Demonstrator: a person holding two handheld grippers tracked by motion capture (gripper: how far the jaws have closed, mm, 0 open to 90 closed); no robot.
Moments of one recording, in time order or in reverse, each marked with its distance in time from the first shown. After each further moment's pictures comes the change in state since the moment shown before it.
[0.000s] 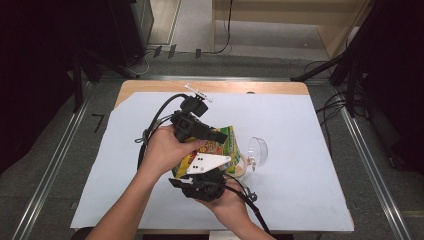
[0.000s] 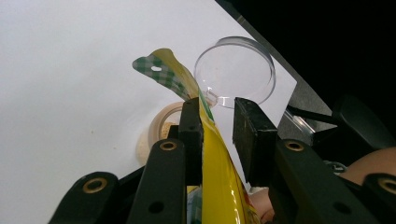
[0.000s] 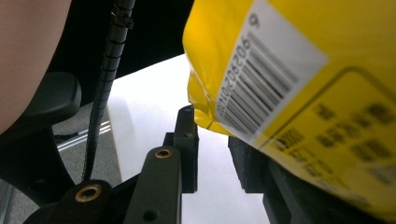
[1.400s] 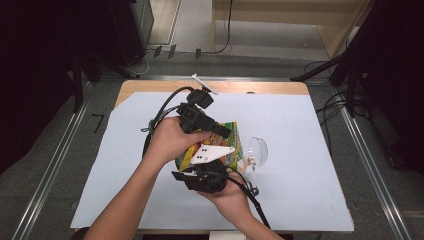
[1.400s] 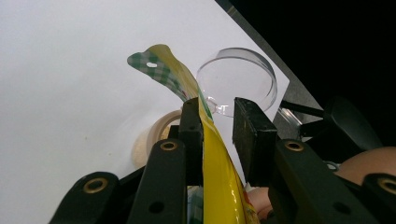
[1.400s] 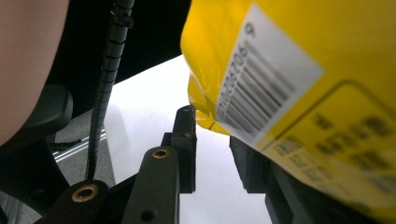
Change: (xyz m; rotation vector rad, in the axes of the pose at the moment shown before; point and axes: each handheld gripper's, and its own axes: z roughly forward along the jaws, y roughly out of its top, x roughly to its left) left arm 0.013 0.022 0.008 0.053 -0.053 -0.026; right arm -0.015 0.007 -0.002 0.006 0.001 0.065
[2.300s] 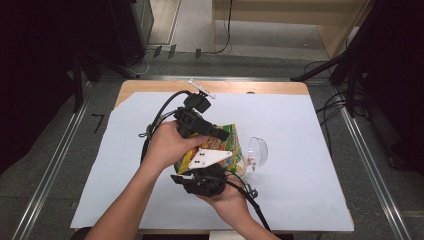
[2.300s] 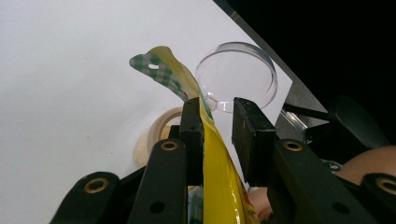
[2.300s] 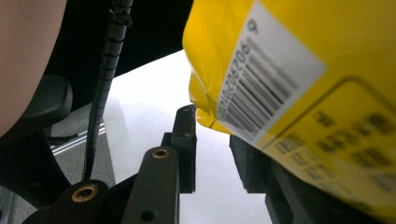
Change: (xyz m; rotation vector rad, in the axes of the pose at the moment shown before) left arm -0.005 -0.012 -0.001 -0.033 0.014 0.021; right arm 0.006 -0.005 0.003 0.009 -0.006 -0.027
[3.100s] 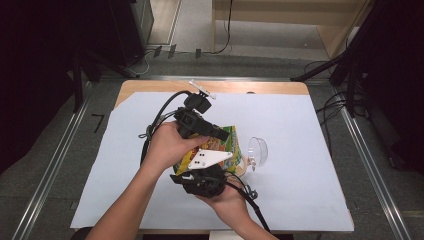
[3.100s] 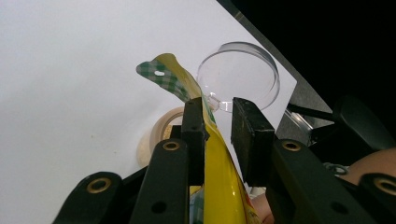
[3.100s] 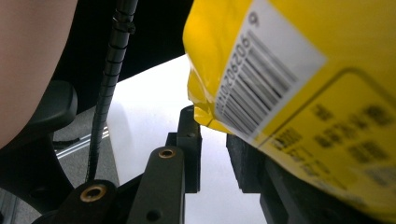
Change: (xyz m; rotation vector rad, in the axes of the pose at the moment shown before) left arm -0.003 0.000 0.000 0.002 0.024 0.004; right arm 0.003 0.001 -0.001 -0.015 0.004 0.012
